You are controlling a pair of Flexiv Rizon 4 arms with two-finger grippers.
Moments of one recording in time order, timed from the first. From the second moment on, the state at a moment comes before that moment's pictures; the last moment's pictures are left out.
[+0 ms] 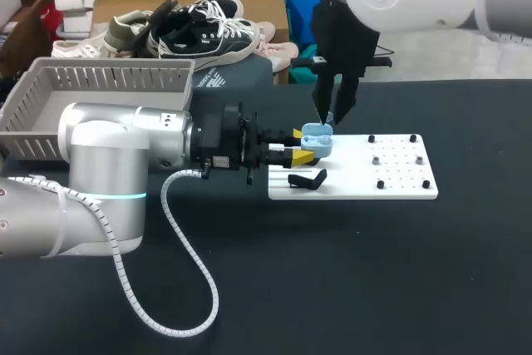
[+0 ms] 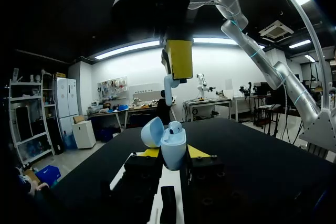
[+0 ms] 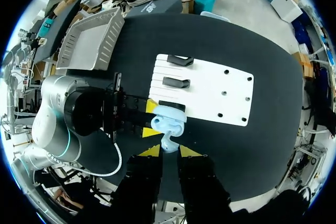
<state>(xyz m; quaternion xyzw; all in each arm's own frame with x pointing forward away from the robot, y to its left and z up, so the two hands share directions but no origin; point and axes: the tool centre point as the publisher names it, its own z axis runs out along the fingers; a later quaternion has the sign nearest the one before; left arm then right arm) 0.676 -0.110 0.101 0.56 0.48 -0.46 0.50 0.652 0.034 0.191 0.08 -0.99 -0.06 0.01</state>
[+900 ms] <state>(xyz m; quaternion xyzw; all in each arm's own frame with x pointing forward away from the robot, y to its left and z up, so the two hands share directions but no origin) 0.676 -0.110 0.101 0.56 0.48 -0.46 0.50 0.644 0.051 0.177 0.10 -0.99 -0.06 0.00</state>
